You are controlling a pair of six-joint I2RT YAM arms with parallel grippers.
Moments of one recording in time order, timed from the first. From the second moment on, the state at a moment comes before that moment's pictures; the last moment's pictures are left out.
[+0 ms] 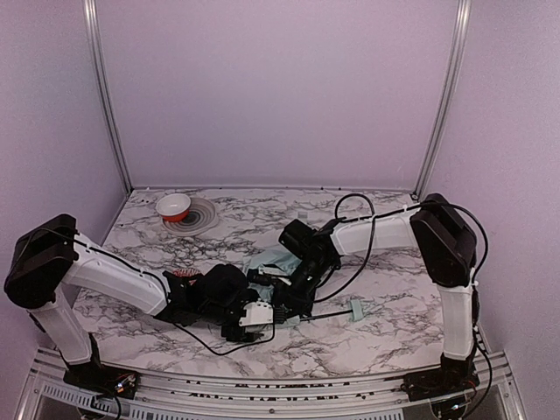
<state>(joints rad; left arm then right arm) -1.11 1.70 0.76 0.11 -0.01 0.65 0.85 2.10 1.42 -0.67 -0.81 -0.51</state>
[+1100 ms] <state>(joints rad) -1.11 1.76 0.85 0.00 0.02 0.66 0.60 1.92 1.16 -0.46 -0.68 -0.12</state>
